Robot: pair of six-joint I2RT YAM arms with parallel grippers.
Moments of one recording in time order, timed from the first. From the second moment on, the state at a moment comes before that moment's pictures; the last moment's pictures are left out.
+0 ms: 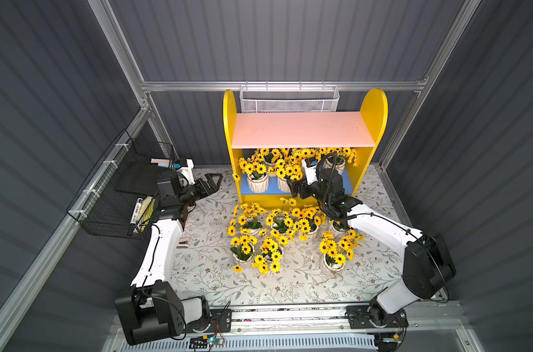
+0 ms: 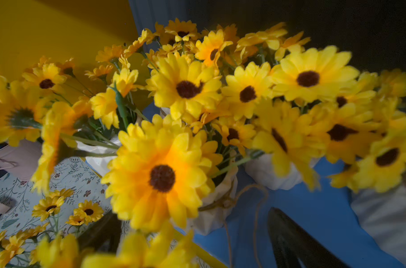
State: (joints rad) left arm 0.19 1.29 1.05 -0.12 0.62 -0.50; right arm 0.54 1.60 1.17 0.15 -0.02 0.07
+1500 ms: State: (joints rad) left arm 0.09 1.03 0.74 0.05 0.86 -0.63; right arm 0.60 1.93 1.37 0.27 0.09 0.07
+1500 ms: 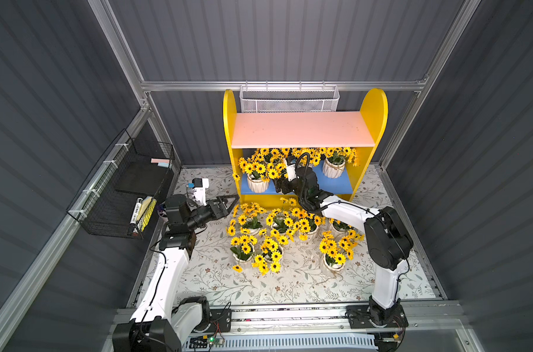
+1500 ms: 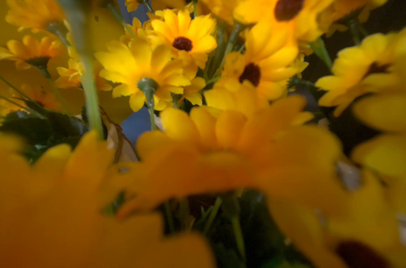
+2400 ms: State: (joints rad) left arm -0.07 1.03 0.74 0.05 0.92 -0.58; right arm 0.61 1.47 1.11 0.21 0.07 0.04
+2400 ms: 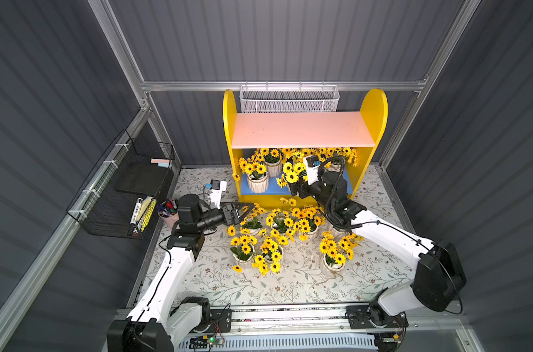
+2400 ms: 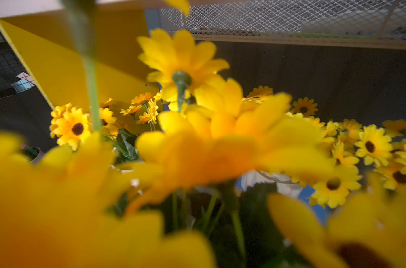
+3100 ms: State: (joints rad) left arm -0.21 0.86 0.62 -0.02 0.84 -0.55; right arm 1.04 0.80 0.71 -0.04 0.30 -0.02
